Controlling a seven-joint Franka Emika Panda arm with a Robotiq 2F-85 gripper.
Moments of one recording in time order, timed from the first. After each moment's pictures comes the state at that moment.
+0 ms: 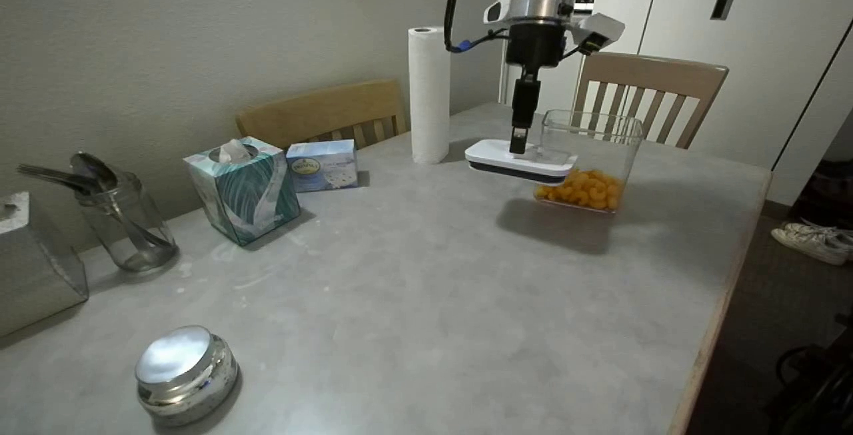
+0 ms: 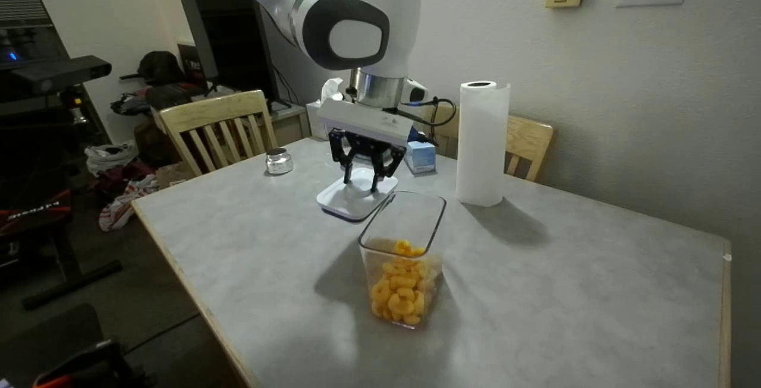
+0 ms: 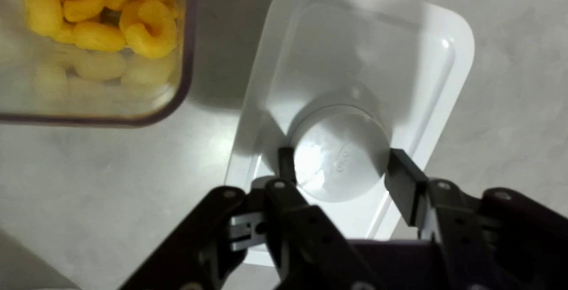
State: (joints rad) arm -0.15 0.48 0.05 -1.79 0.25 2.16 -0.80
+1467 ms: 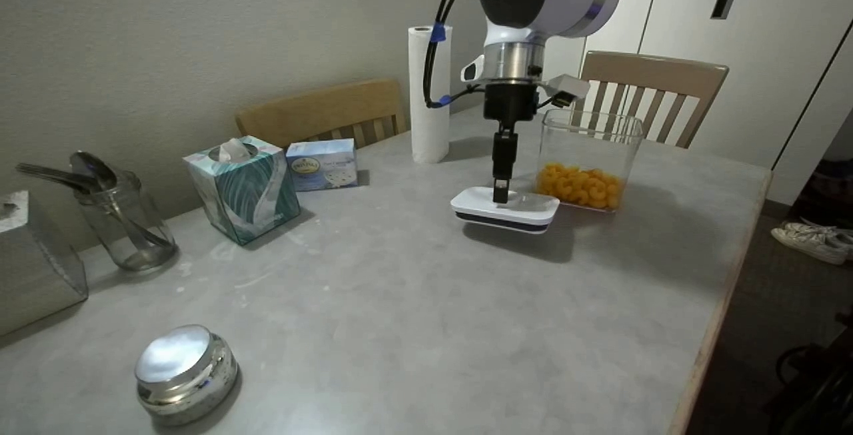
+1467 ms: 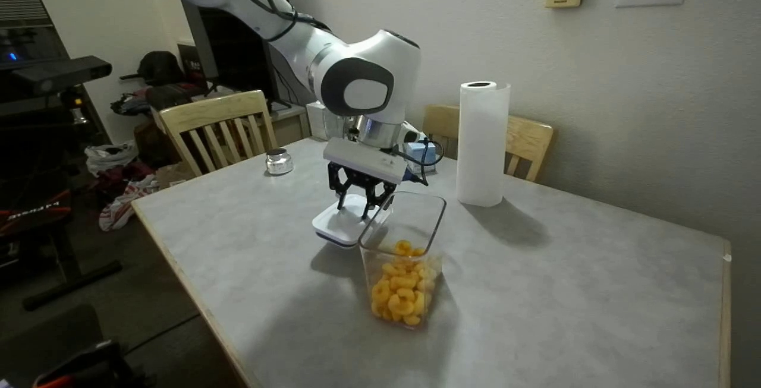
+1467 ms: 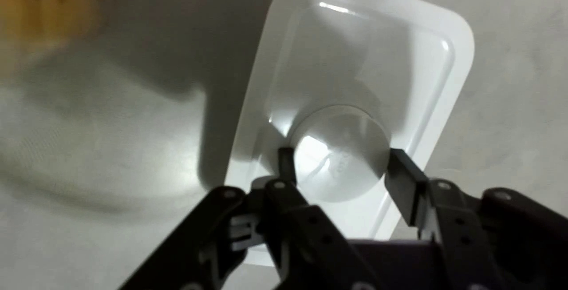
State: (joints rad) arm -0.15 0.67 0.10 -1.69 0.23 2.15 -0.79
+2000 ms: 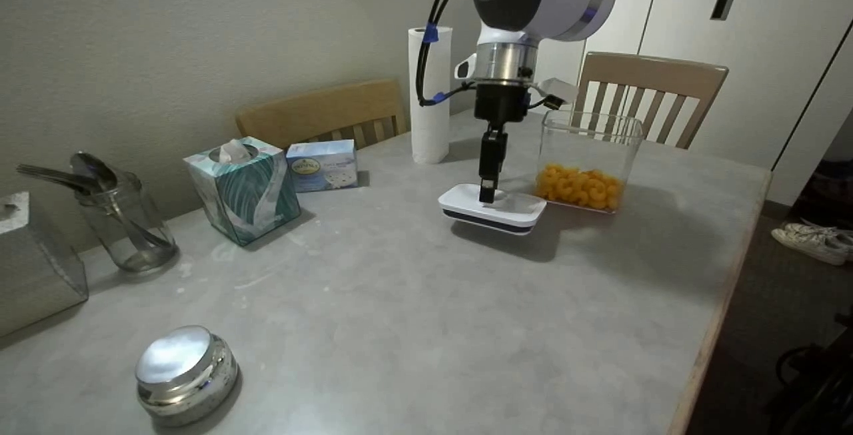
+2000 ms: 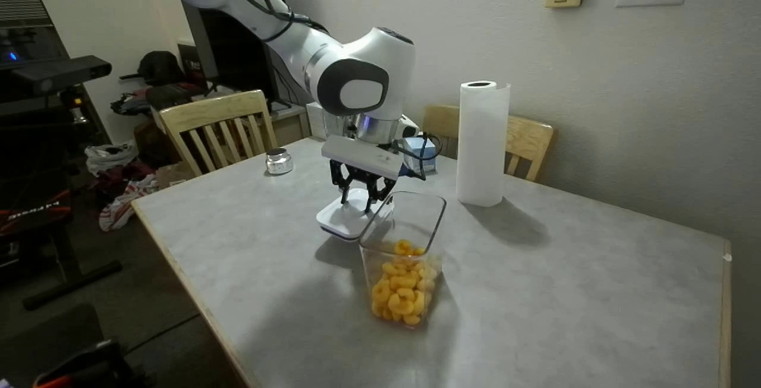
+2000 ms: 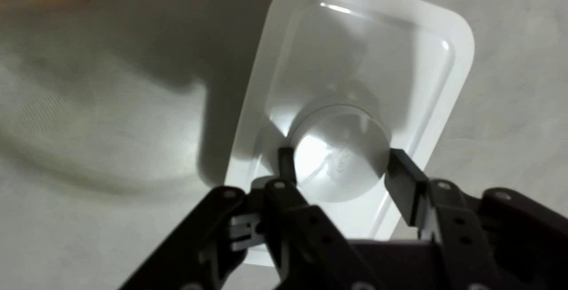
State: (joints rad) arm -0.15 0.67 0.12 -1.69 0.24 2.22 -0.74
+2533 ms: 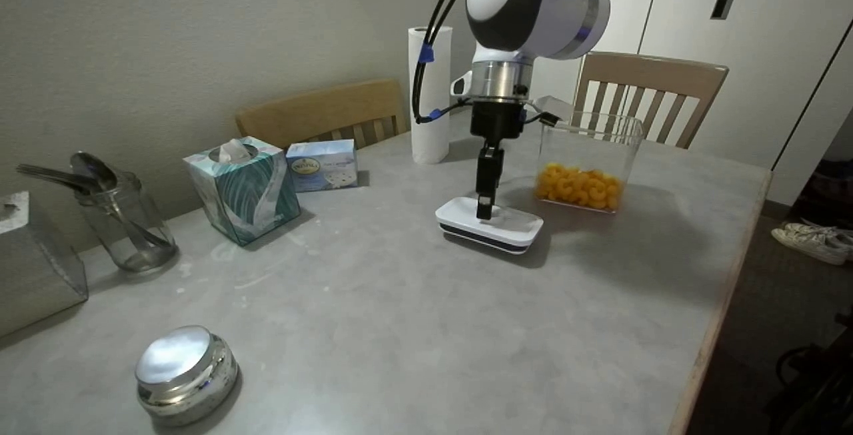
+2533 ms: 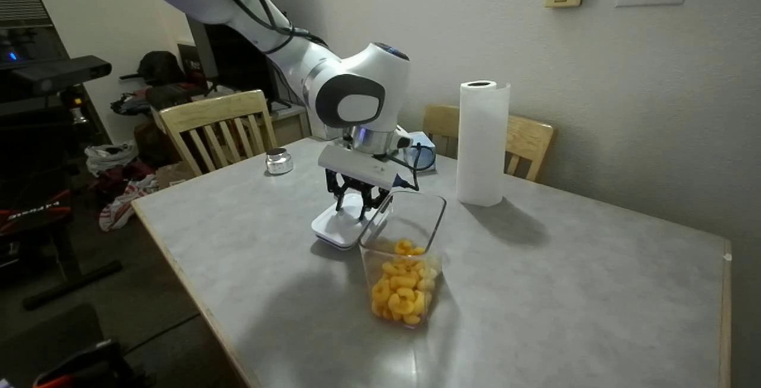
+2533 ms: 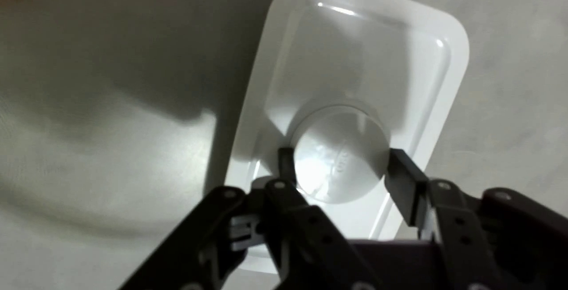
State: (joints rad) arm -0.15 0.71 0.14 -1.69 0.24 2.24 -0.74
